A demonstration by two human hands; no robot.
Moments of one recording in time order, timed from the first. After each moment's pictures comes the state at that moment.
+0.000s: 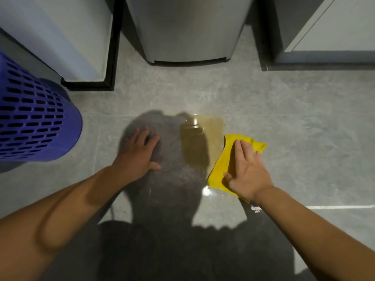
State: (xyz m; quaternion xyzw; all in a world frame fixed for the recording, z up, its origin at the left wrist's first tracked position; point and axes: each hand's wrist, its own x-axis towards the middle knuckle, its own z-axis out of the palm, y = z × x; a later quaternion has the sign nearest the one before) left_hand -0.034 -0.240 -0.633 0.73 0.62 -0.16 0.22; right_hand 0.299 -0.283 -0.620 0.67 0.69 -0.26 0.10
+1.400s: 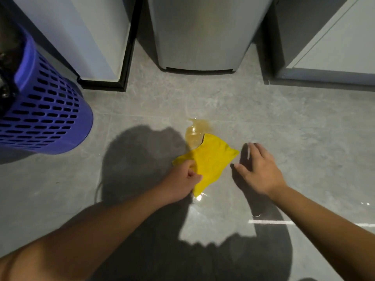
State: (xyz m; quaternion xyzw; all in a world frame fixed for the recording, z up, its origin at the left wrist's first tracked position) left_hand 0.058 -0.303 -0.614 0.54 0.63 0.10 0.55; right_hand 0.318 -0.273 -0.600 0.71 0.65 -0.26 0.01
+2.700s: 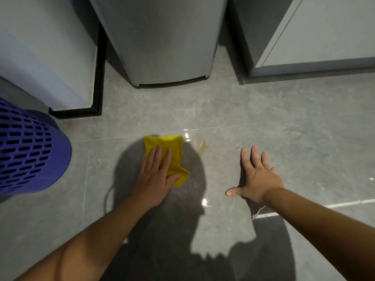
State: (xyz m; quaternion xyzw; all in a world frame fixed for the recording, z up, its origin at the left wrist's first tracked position) left_hand 0.027 -0.258 -0.665 0.79 0.58 -0.06 0.17; right_hand 0.348 -0.276 -0.610 0.71 0.61 -0.29 0.21
